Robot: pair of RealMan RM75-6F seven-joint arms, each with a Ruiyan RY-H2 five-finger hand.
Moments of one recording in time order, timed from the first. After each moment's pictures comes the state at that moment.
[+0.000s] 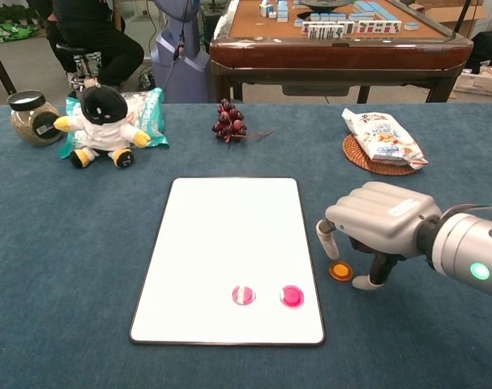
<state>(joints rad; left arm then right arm) -0.05 -1.07 -0.09 -1.55 1.43 1.51 -0.14 0.75 -1.61 -0.05 -1.64 -0.97 1.04 -0.86</state>
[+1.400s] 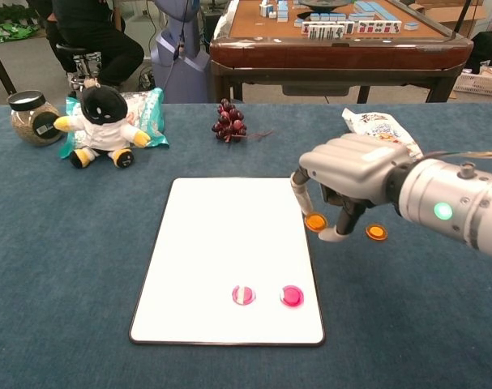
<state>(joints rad) -0.04 -1.07 -0.09 -1.55 1.43 1.51 -0.16 0.81 -1.60 0.10 -1.68 -0.94 1.04 -0.86</state>
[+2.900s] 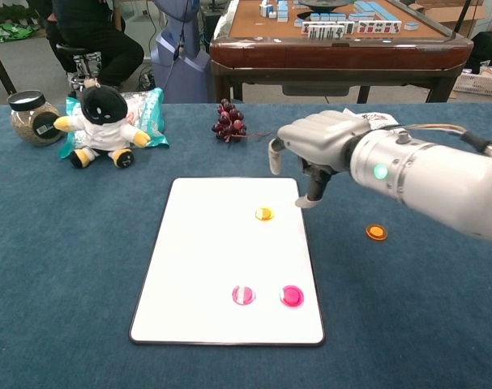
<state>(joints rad) -0.04 -1.06 -0.09 -1.55 1.44 1.52 -0.18 0.94 -1.66 0.14 -1.53 -0.77 1.04 -0.86</state>
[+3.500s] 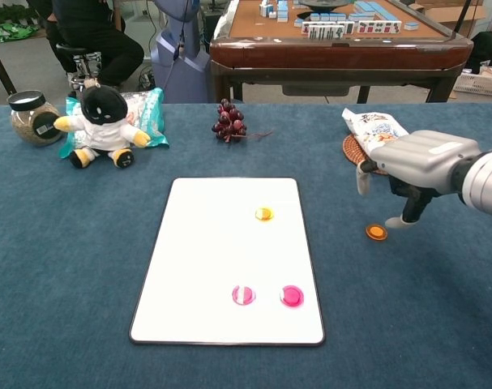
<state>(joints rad) -0.05 -1.08 -0.08 -1.55 1.44 1.51 -0.14 0.79 -1.51 0.00 -1.59 -0.84 1.07 -0.77</state>
